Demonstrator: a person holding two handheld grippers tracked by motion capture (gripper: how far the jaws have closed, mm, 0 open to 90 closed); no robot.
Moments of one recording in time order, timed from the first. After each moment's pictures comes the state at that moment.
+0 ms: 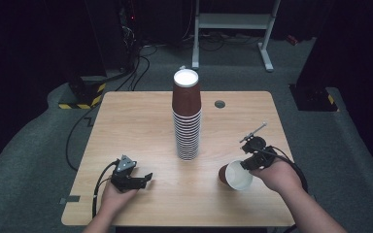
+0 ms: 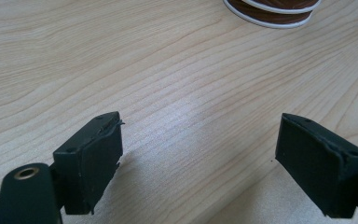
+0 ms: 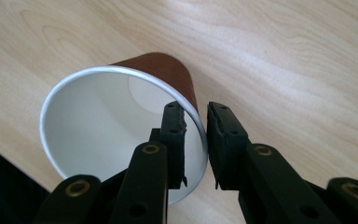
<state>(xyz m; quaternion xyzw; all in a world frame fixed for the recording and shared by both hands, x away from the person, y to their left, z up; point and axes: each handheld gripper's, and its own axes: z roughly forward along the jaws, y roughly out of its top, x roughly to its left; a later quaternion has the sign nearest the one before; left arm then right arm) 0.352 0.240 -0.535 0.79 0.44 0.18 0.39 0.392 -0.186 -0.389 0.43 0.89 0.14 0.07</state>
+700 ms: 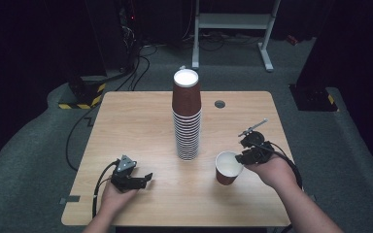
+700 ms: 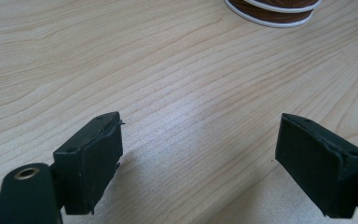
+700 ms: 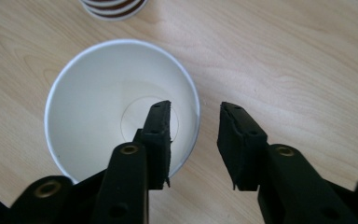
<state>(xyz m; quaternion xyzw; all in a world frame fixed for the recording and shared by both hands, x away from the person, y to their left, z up) 0.352 0.240 -0.535 0.79 0.44 0.18 0.39 0.402 -0.183 -0.387 0.44 0.87 0.19 0.09</state>
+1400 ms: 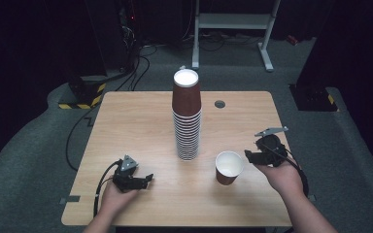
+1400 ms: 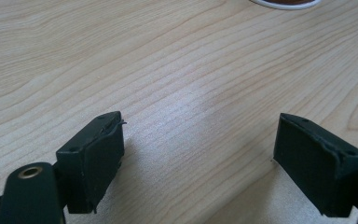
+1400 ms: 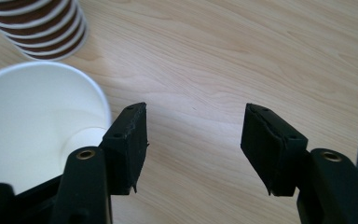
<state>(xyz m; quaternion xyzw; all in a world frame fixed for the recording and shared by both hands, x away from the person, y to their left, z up) 0.354 0.234 -0.536 0.80 0.44 0.18 0.36 0.395 -0.220 -0.401 0.48 0.82 0.25 0.19</state>
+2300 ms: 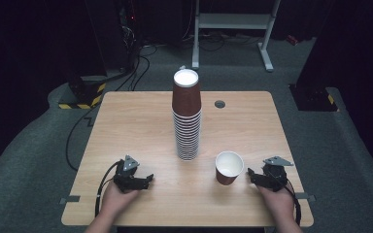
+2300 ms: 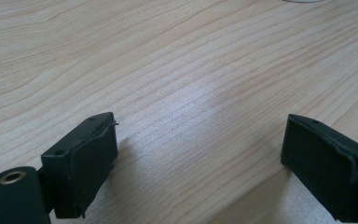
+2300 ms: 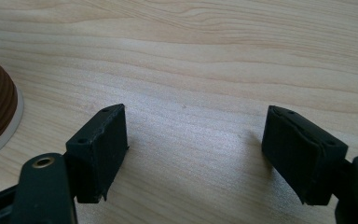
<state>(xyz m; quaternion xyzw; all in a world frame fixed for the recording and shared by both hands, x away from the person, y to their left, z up) 0.354 0.230 -0.537 0.80 0.45 0.19 0.34 0.376 -0.265 -0.530 0.52 0.76 0.31 0.23</state>
